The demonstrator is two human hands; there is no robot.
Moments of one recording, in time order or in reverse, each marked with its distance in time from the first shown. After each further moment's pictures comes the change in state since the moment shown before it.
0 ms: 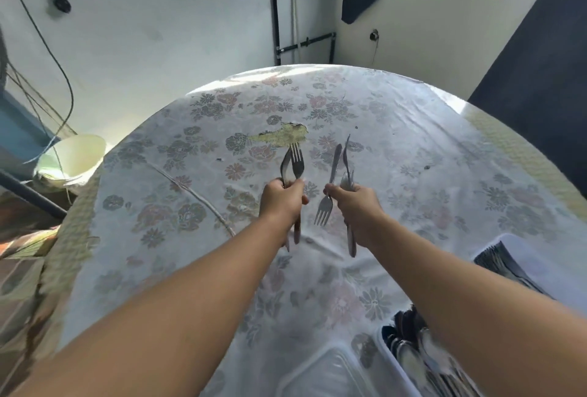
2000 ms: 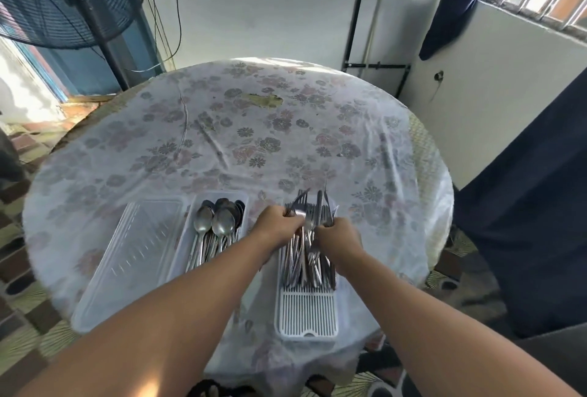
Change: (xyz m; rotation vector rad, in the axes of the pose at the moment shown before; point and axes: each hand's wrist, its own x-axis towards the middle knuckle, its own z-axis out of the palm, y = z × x) left_hand -0.262 -0.026 0.335 0.105 0.262 -0.129; right_hand -0.037 0.085 -0.372 -0.602 -0.369 -0.176
